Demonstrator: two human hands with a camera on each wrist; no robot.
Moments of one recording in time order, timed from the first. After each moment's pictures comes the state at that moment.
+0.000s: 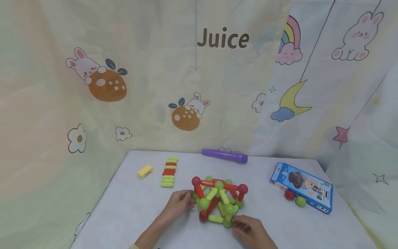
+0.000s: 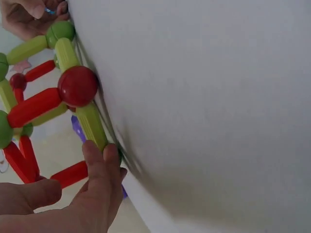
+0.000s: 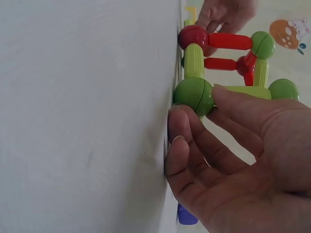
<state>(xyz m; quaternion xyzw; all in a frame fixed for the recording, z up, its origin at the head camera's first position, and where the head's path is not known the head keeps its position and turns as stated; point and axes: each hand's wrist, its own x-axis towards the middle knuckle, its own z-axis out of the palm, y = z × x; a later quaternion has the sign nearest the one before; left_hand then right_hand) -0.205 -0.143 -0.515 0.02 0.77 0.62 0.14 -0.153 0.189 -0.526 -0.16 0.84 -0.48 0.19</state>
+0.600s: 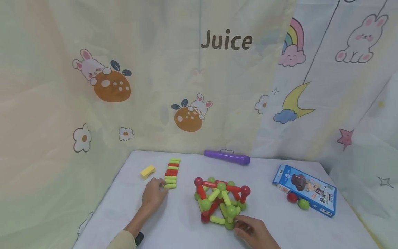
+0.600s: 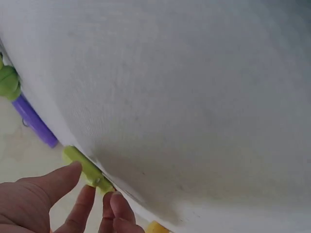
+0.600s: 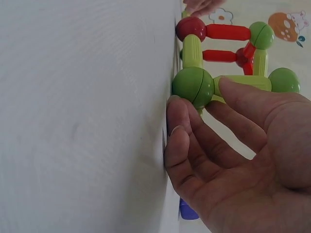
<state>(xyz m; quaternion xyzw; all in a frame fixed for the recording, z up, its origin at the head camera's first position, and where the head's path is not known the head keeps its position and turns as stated) -0.234 -0.215 -0.523 -0.08 0.94 0.31 -0.08 -0.155 0.188 -0.523 -0.17 0.83 -0.49 0.18</state>
